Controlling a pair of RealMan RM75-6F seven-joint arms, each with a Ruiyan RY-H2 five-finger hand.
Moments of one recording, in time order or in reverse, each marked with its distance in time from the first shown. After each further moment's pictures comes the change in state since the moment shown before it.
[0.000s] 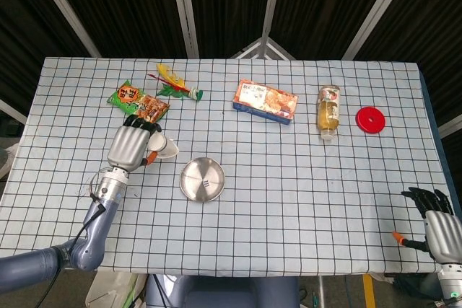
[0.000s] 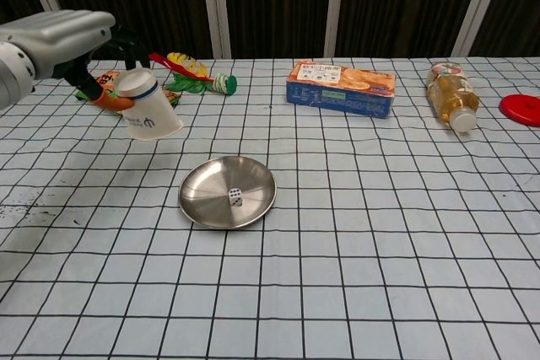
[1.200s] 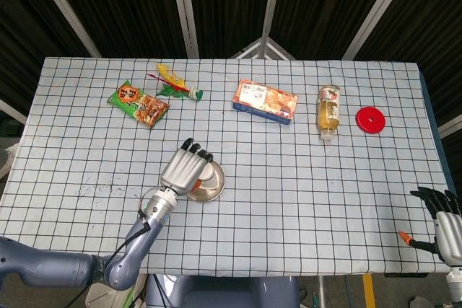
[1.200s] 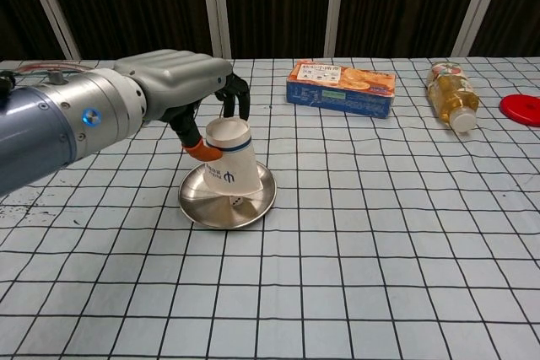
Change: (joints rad) left arm -0.181 -0.135 0.044 -0.172 -0.235 -0.001 0.335; right arm -0.017 0.031 0.005 -0.017 0.008 0.020 0.045
